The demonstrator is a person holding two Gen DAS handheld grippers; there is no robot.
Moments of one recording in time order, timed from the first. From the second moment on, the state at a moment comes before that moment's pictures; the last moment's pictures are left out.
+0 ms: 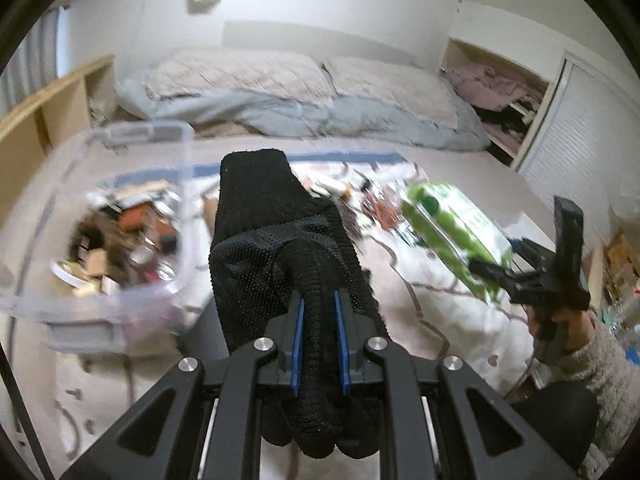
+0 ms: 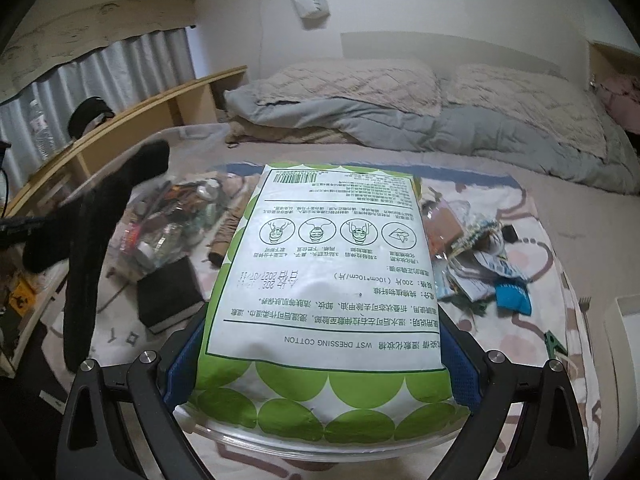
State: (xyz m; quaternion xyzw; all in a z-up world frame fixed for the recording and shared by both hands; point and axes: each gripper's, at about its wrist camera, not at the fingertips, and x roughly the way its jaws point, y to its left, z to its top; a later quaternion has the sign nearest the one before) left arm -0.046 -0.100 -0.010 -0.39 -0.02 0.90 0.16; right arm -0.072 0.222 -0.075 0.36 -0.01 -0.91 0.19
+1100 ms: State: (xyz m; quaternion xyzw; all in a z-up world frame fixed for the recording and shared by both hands) left arm -0.218 -0.227 0.032 -0.32 0.19 0.92 -0.06; right arm -0.102 0.130 -0.019 0.33 -0.01 -0.90 0.28
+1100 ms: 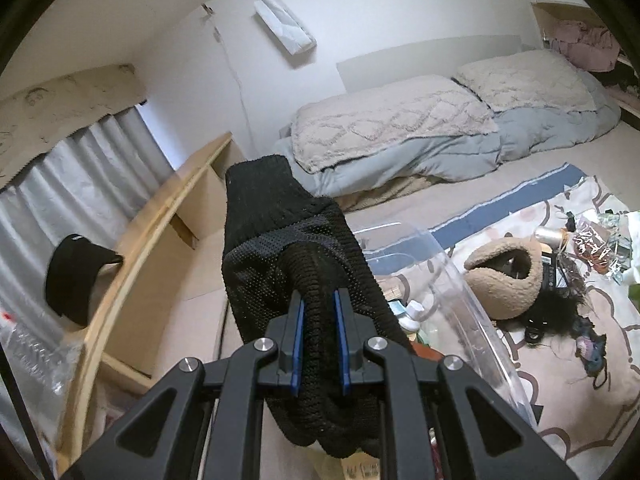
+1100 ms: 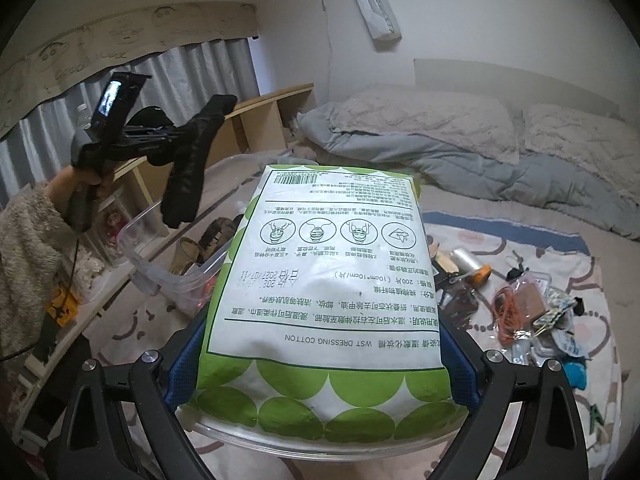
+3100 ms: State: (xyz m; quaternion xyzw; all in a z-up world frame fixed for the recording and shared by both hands) left arm -0.118 -0.285 -0.008 -0.25 0.00 0.96 -0.10; right arm -0.224 -0.078 0.004 0.38 -0.02 -0.88 0.28
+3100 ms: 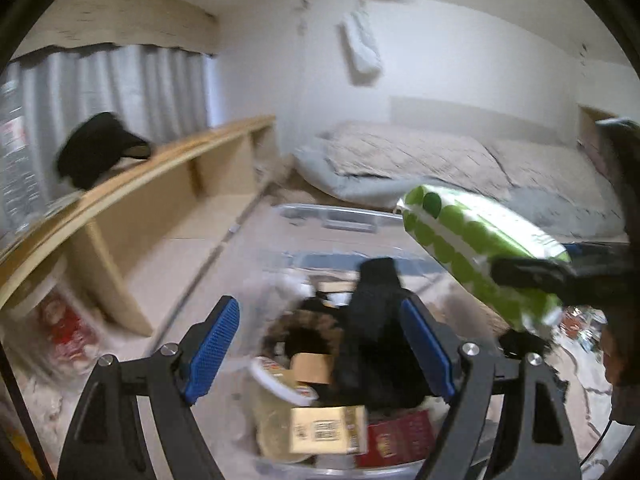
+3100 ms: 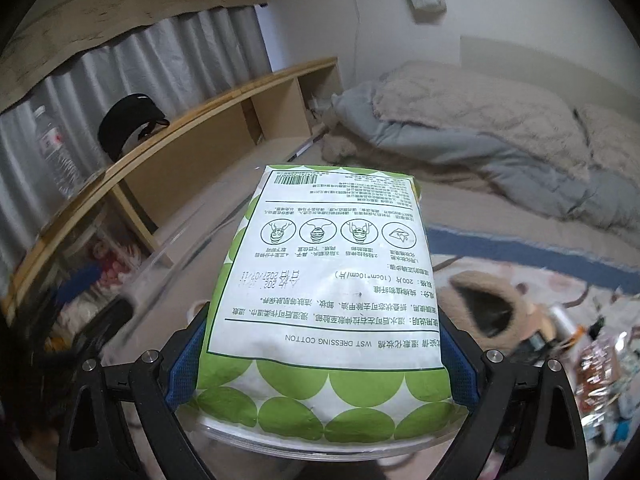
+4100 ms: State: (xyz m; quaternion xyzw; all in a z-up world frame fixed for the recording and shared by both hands) left arm -0.056 -0.311 -0.038 -0.22 -0.02 0.97 -0.12; right arm -0.312 -0.191 -0.051 0.52 0.01 -0.85 0.06
